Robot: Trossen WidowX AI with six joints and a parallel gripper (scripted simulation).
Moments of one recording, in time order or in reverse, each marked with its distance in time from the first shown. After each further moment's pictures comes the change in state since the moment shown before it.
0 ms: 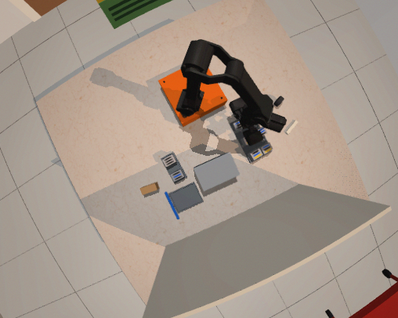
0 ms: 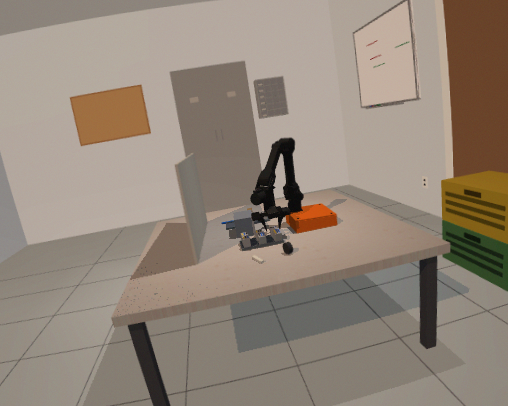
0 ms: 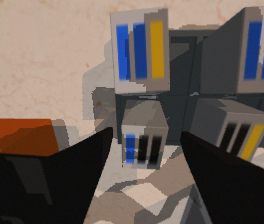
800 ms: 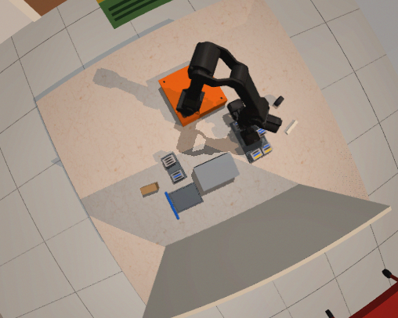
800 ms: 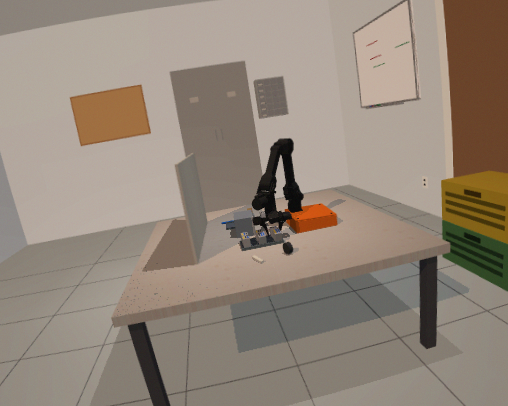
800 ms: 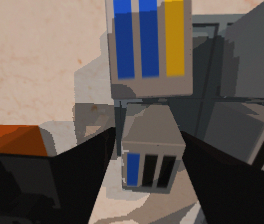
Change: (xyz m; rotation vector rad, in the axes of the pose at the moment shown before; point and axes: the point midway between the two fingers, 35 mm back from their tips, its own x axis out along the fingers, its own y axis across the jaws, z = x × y) arm 0.025 0.003 -0.003 0.000 0.003 0.003
